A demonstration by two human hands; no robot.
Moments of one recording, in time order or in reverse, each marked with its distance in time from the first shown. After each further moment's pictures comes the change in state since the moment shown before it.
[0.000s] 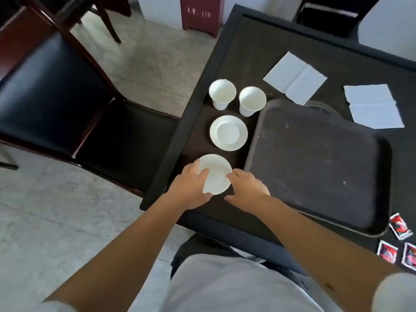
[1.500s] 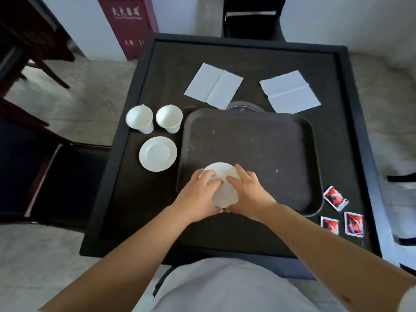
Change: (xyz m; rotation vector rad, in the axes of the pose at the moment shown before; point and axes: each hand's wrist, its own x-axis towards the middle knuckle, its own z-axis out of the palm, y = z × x) left_hand 0.075 0.195 0.015 0.031 0.037 0.388; right_hand -0.082 0.190 -0.014 0.275 0.197 0.094
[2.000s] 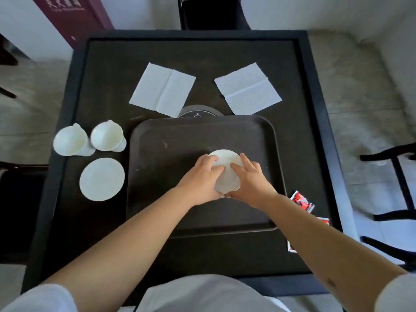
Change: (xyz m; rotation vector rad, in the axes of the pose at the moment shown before) left_hand 0.164 0.059 0.033 0.064 -0.172 0.112; right_hand 0.032 0.136 -0.048 0.121 0.105 0.190
